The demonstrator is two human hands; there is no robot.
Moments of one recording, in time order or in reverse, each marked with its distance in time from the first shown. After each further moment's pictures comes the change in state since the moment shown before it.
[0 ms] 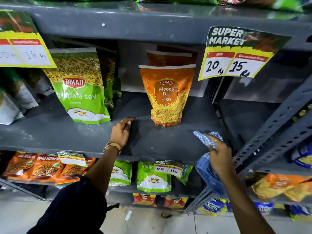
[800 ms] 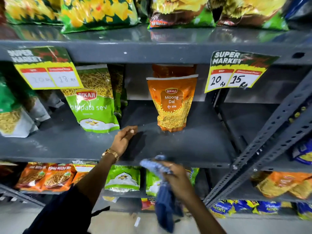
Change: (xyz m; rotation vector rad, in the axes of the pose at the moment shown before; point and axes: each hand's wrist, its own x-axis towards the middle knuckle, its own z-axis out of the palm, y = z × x) left_hand -0.005 0.007 -0.047 -0.240 -0.265 -0.068; right_hand -0.086 -0.135 0.052 0.568 -0.479 -0.049
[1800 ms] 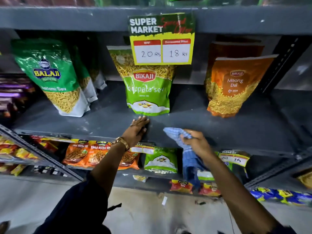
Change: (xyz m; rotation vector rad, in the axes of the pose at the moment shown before) left_hand -0.040 -0.089 -0.156 0.487 -0.229 0.062; right_hand 0.086 -0.011 0.125 0.065 0.081 0.271
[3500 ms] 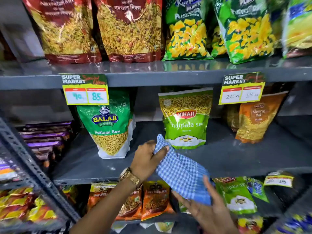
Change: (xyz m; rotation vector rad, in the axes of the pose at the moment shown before) left_hand -0.090 0.000 -0.181 -0.197 0.294 0.271; right_hand -0.080 -0.042 0.222 1.146 -0.025 -0.003
